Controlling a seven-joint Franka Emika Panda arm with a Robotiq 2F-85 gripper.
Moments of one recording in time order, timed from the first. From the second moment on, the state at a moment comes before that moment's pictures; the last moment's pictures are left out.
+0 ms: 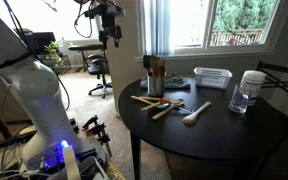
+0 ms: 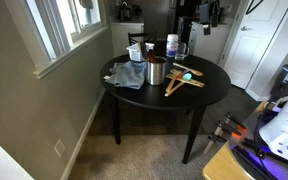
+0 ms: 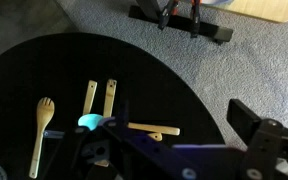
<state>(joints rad) 0.09 -0.38 0.25 -2.16 -0.09 1.54 0.09</state>
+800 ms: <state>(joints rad) 0.10 -0.37 0.17 -2.14 -0.08 1.55 0.07</state>
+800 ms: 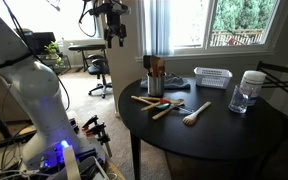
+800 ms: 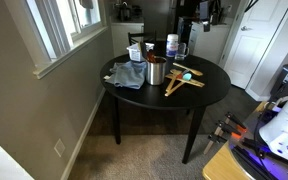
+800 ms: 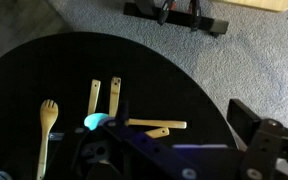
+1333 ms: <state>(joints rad) 0.04 -0.18 -0.02 -1.96 0.06 1.59 0.03</state>
